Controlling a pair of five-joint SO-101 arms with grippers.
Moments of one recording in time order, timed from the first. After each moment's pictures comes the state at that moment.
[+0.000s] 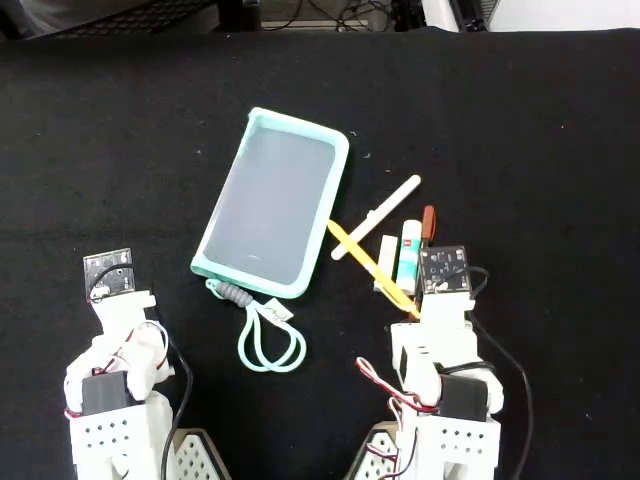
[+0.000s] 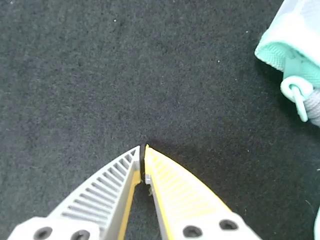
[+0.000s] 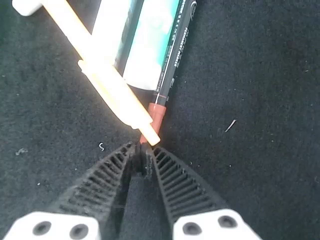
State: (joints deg) left arm -17.3 -97.9 96.7 69.7 0.3; right arm 7.6 -103.6 96.8 74.9 9.6
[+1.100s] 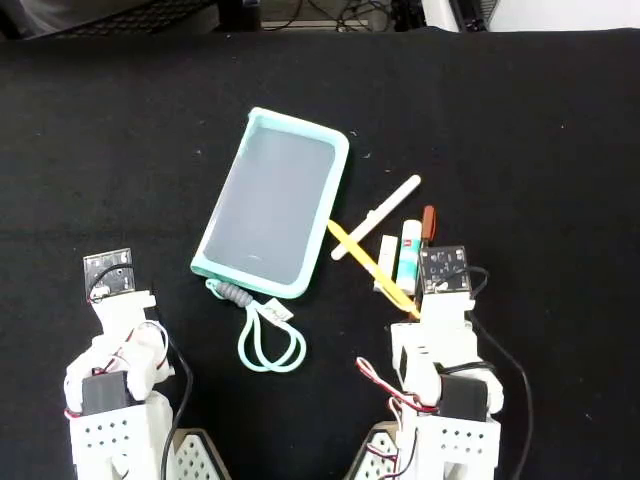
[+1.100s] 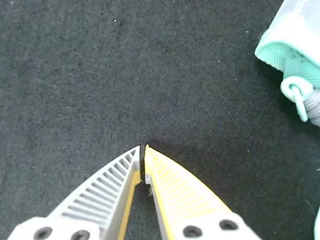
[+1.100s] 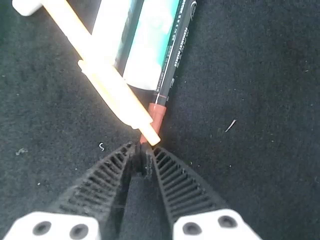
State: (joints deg) left arm -17.3 -97.9 96.7 69.7 0.3; right arm 7.1 -103.6 96.8 74.9 9.6
